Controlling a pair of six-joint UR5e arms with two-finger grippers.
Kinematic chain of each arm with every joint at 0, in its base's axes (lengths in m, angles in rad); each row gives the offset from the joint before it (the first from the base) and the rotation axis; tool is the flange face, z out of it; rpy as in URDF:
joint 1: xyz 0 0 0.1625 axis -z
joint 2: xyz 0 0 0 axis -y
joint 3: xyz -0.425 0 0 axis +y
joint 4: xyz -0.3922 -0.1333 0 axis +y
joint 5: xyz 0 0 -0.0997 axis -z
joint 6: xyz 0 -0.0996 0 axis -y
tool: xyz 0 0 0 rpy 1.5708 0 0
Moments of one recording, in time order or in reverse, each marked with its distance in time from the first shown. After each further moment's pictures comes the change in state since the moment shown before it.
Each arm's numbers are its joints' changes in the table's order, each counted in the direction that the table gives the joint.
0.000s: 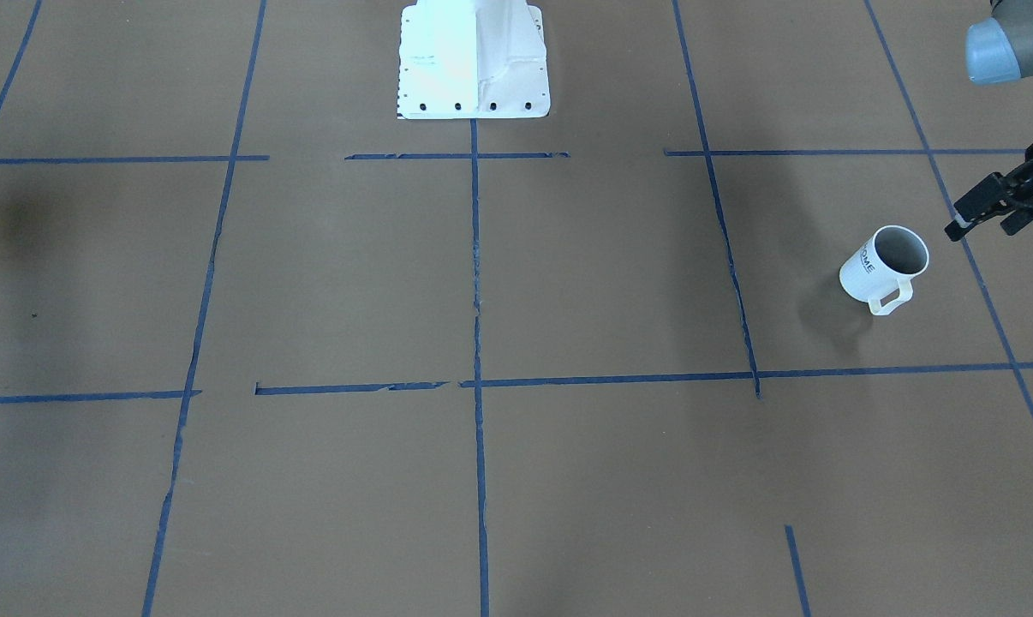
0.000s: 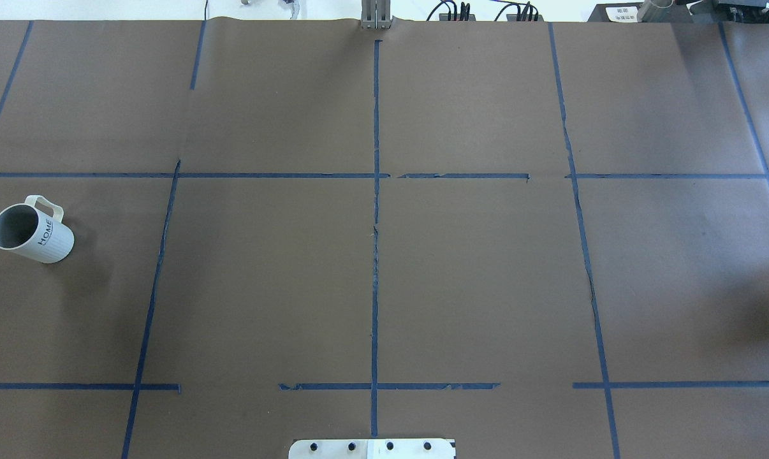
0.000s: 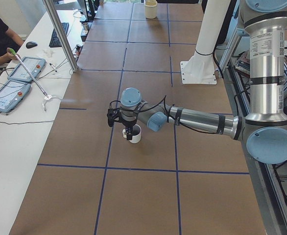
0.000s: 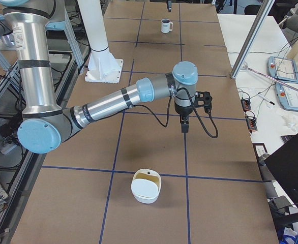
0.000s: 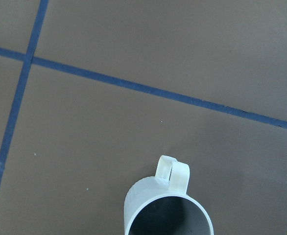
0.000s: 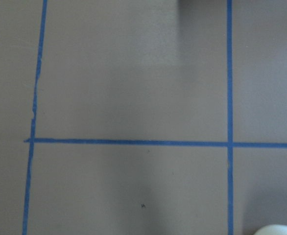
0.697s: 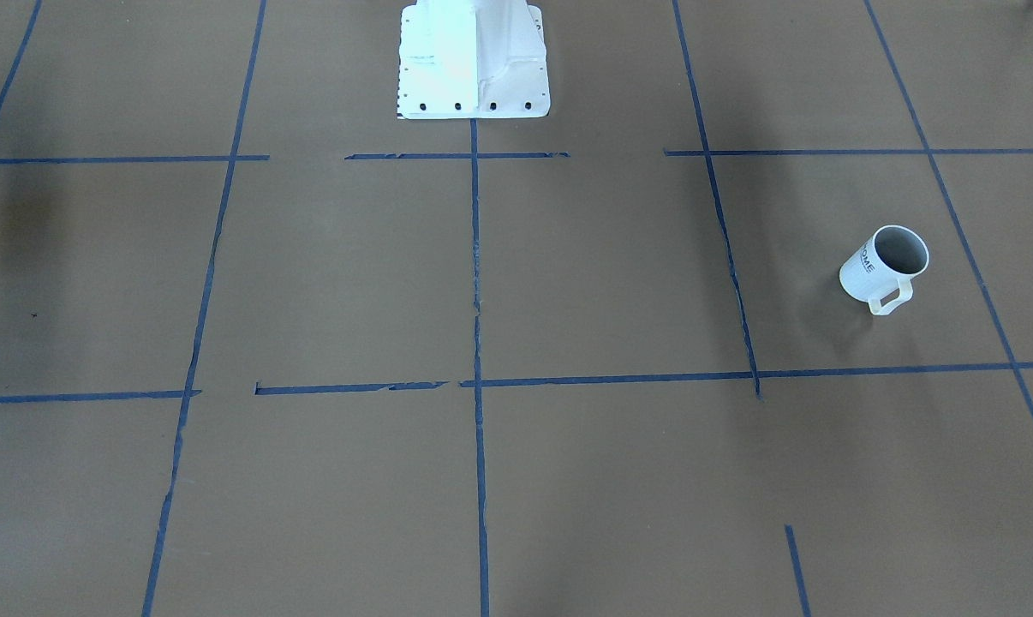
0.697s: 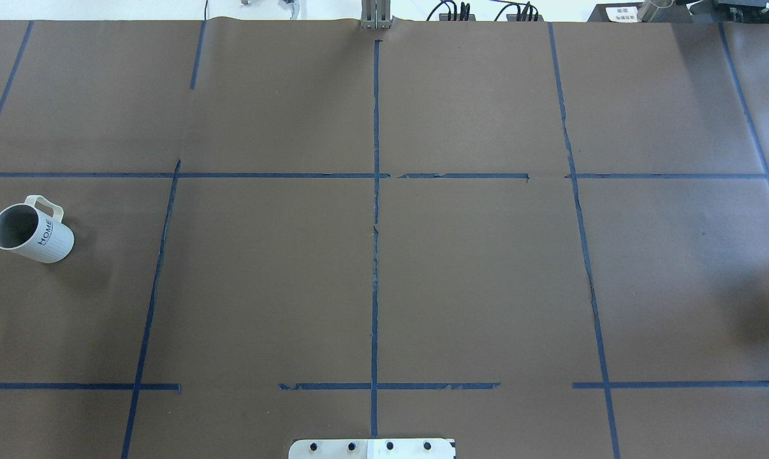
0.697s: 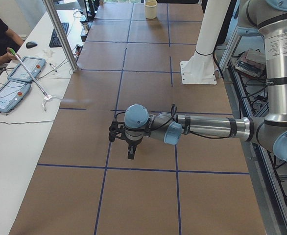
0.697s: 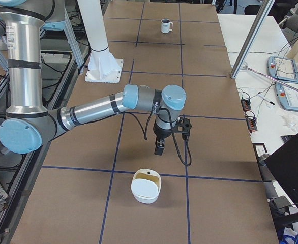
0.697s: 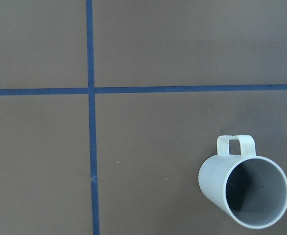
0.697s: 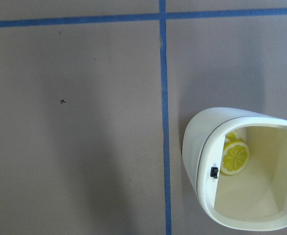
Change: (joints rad) left arm 0.244 0.071 -0.003 -0.200 -0.118 0.512; right arm -0.008 -0.192 -0.022 0.210 -0.068 -0.202
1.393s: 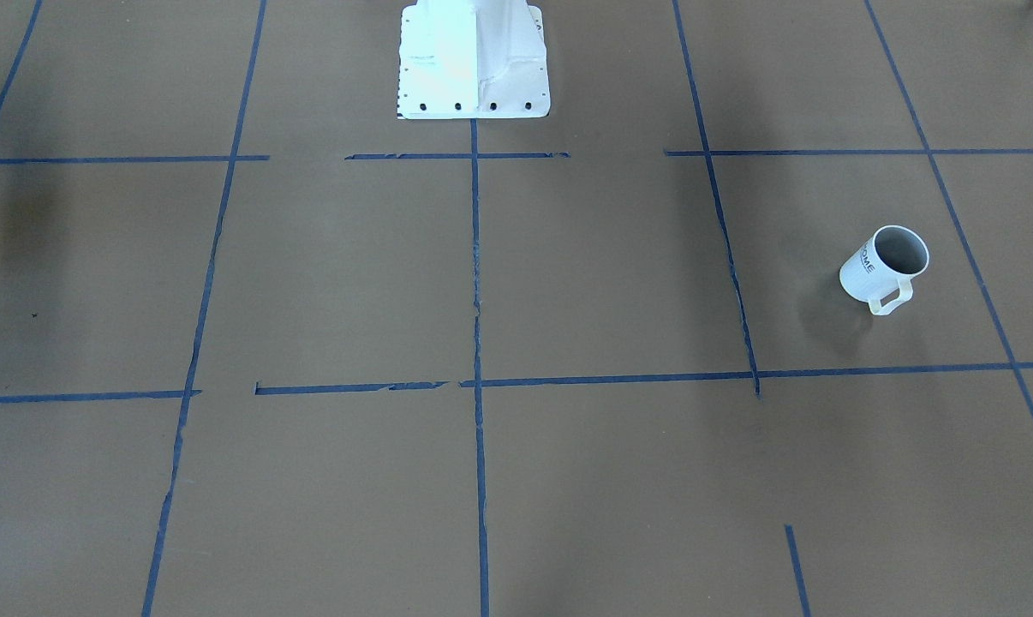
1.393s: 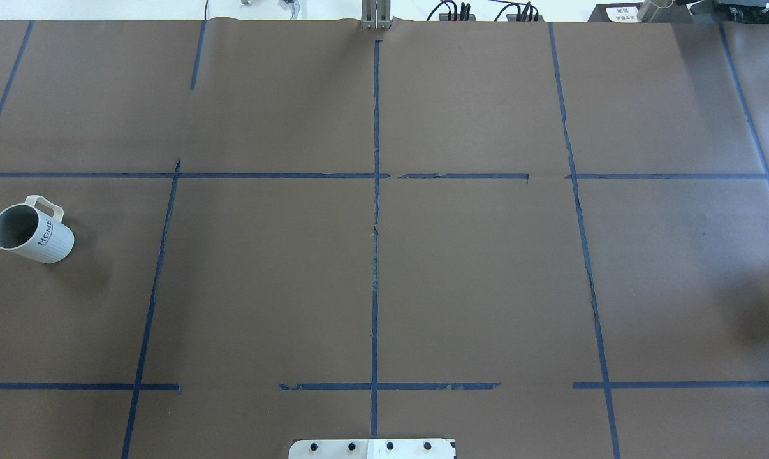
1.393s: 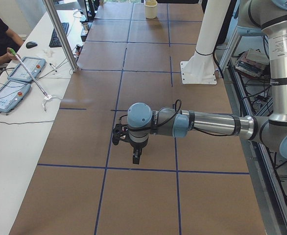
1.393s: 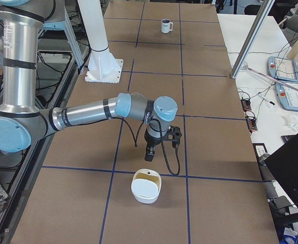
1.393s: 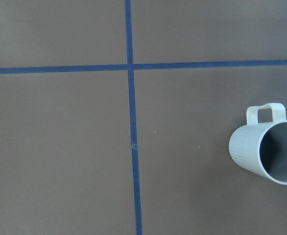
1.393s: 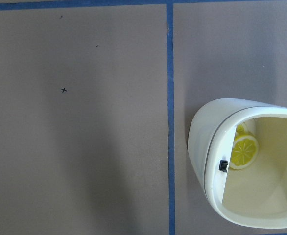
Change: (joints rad) left arm 0.036 0.016 0.078 -0.233 0.064 0.185; right arm 0.021 -0.013 -0.003 -0.008 0.010 -0.005
